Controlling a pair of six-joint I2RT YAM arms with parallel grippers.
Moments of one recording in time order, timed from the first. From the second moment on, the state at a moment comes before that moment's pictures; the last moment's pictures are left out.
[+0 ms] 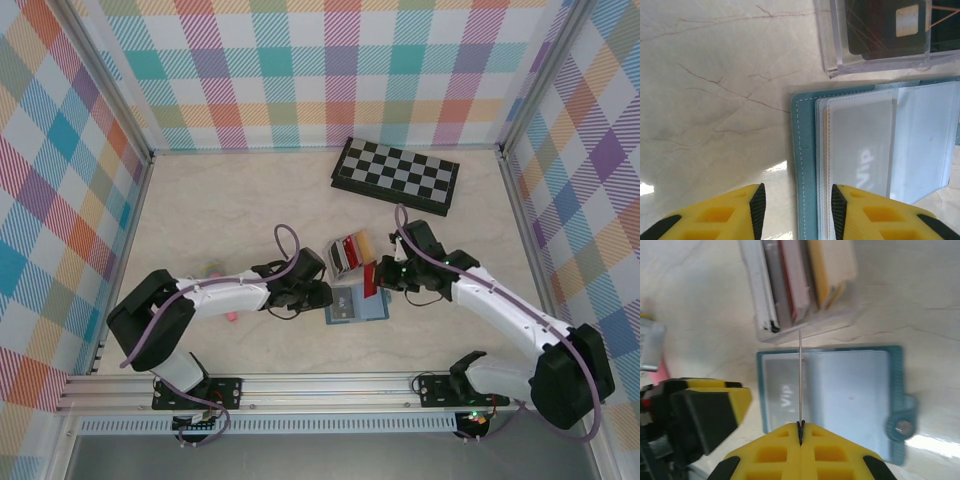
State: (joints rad) left arm -0.86 1.59 0.82 -0.29 0.09 -0.97; right arm 0.56 1.19 0.78 -0.55 -0.28 0.69
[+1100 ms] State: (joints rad) left arm -0.86 1.67 0.85 -0.26 0.14 -0.97; right arm 0.55 1.39 0.56 -0.18 -0.48 0.72
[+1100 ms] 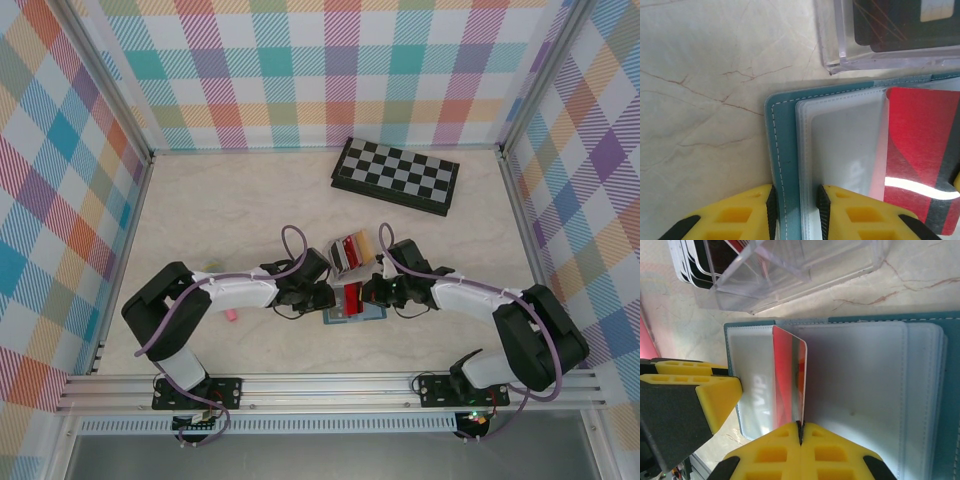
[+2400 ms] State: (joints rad) left arm -0.86 1.68 0.86 -0.24 0.16 -0.97; right arm 0.53 1.43 0.62 -0.29 -0.55 0.60
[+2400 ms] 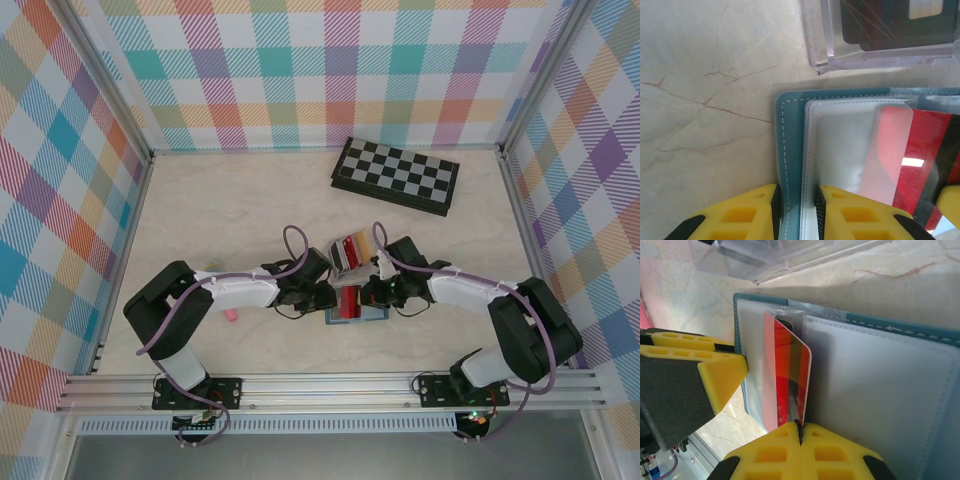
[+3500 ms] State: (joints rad) left arm -0.86 1.70 0.86 -0.20 0.20 -0.97; right arm 0.60 1.48 0.68 -0.32 -0.43 0.71
